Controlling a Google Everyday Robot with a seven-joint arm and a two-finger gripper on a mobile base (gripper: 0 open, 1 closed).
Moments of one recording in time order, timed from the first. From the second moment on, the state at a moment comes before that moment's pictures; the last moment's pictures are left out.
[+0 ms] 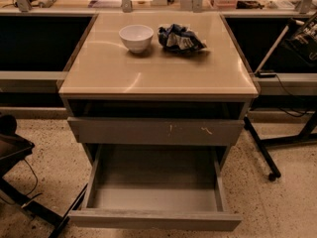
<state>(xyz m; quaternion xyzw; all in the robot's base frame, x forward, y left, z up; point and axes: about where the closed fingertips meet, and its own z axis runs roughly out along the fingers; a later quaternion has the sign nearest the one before) 0.457 -0.293 1.106 -0.31 0.68 0.22 0.63</state>
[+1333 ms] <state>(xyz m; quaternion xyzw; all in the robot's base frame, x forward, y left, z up) 0.474 -0.229 0.878 -0.28 0.69 0.14 0.65</state>
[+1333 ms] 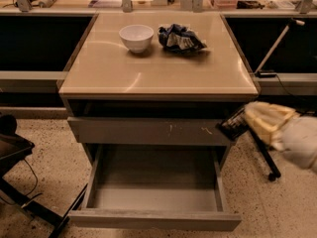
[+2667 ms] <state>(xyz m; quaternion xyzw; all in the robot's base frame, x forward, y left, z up) 0.485 -0.147 0.661 -0.29 0.77 0.15 0.55</state>
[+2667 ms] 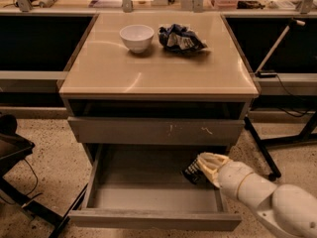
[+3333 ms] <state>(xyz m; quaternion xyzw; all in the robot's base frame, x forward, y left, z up) 0.517 -0.116 0.463 -0.23 0.83 0.16 0.47</state>
